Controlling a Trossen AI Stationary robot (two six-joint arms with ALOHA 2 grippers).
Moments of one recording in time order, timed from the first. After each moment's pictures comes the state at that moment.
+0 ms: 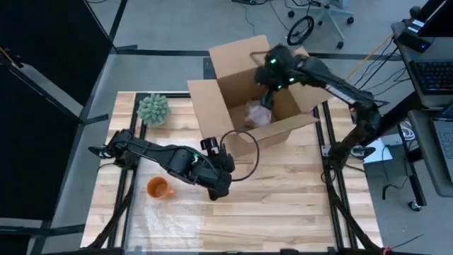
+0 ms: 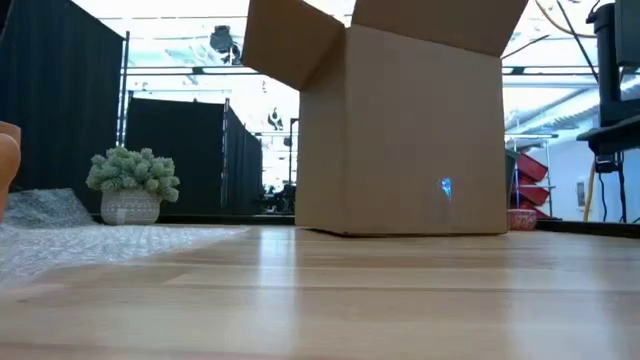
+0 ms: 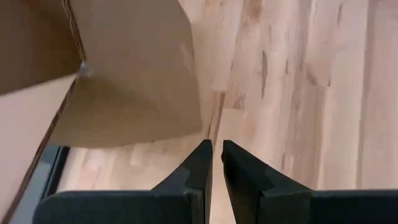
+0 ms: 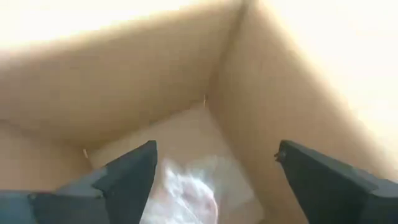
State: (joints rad) left arm -0.36 1.91 2.12 -1.37 -0.54 -0.39; right arm -0.56 1.57 1.85 -1.03 -0.20 -0.39
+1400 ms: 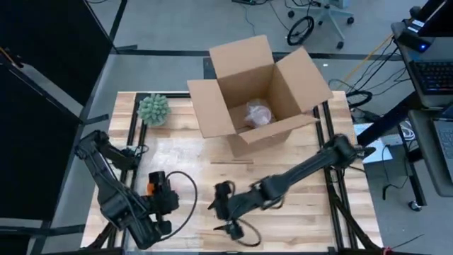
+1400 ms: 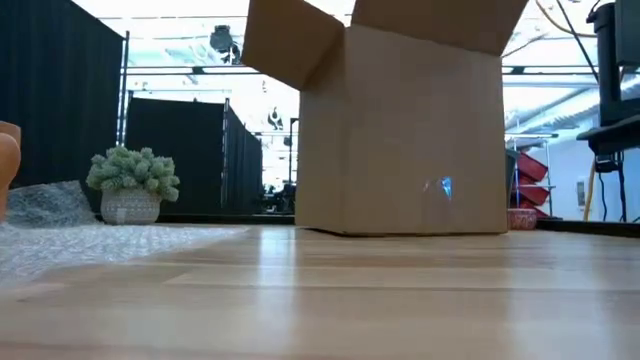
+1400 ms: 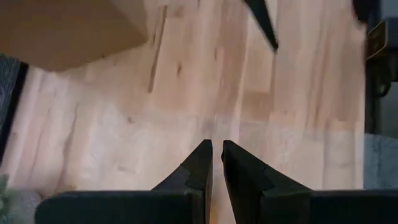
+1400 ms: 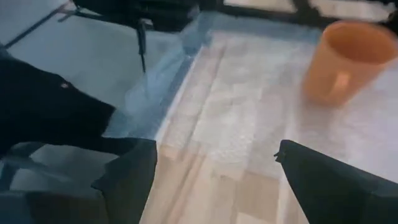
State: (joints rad) left arm -0.89 1.68 1.74 -1.52 -0.55 -0.95; right arm 0.45 2.07 1.61 -0.13 0.09 0.15
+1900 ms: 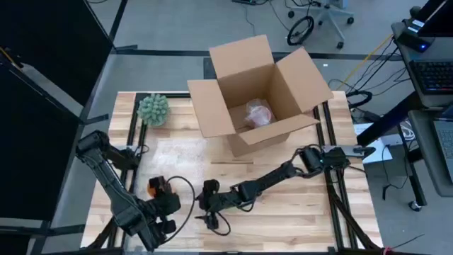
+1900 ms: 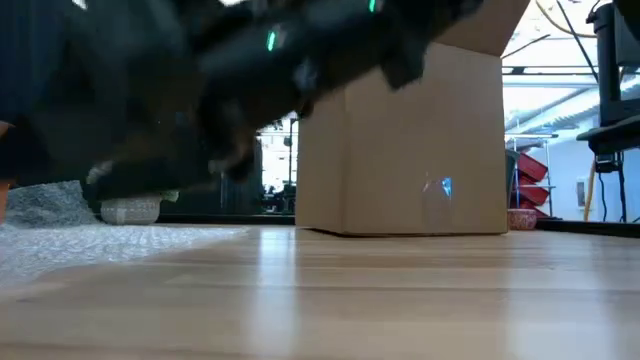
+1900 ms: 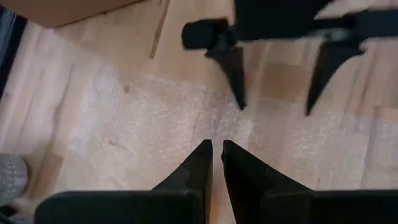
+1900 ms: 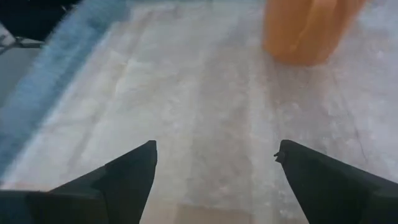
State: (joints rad) left arm -0.90 1.68 1.50 -1.38 -0.56 -1.10; right arm 0.36 2.39 1.61 0.22 0.17 0.23
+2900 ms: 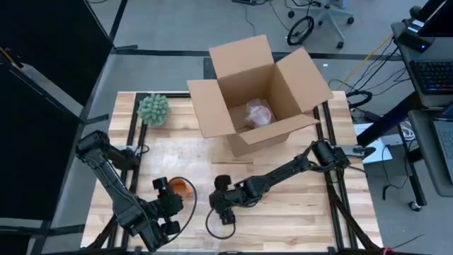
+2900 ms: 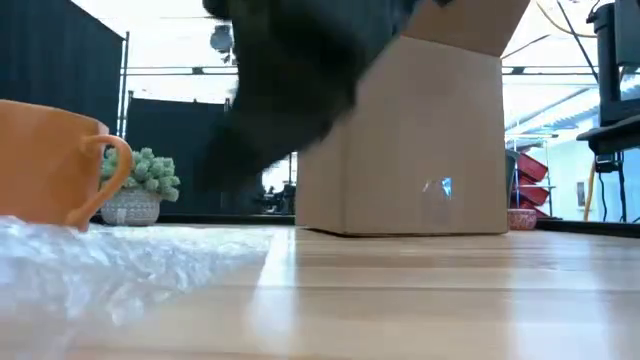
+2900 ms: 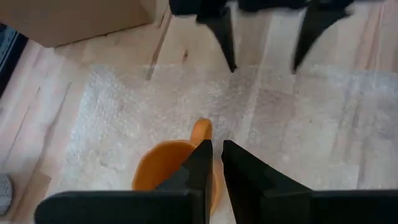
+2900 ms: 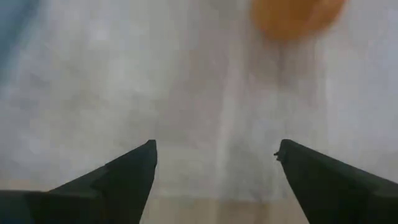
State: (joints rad) left arm -0.89 1.68 1.49 -1.32 -0.64 -1.09; right arm 0.40 2.17 1.61 -0.31 0.16 0.17
